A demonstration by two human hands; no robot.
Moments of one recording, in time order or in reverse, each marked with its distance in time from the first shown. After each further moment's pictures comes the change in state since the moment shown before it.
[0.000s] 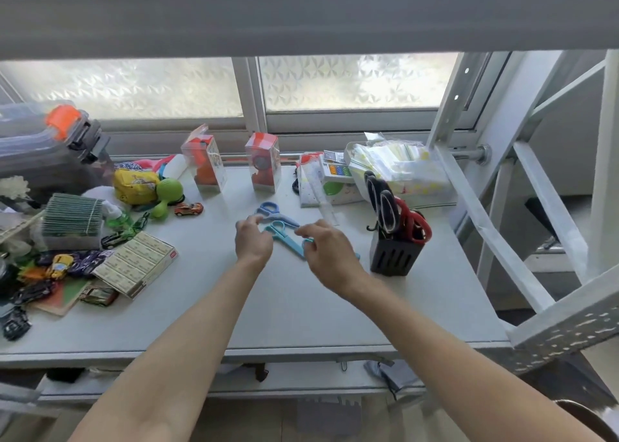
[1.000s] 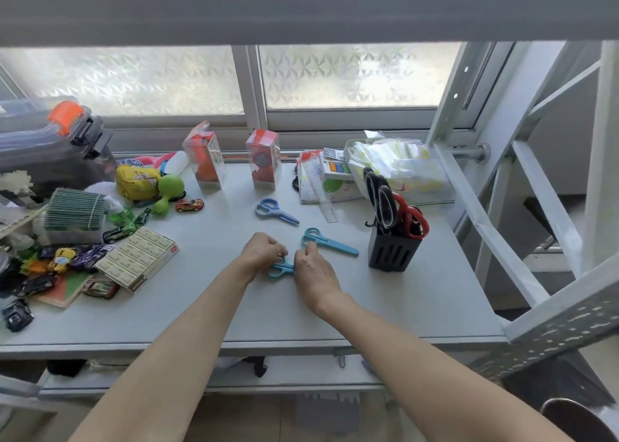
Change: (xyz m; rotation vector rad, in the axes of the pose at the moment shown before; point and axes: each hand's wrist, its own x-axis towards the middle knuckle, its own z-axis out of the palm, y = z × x) left_hand -0.018 -0.005 -0.005 0.004 -0.437 -0.131; right_hand -0.004 0.027 0.073 -0.375 -0.074 0.050
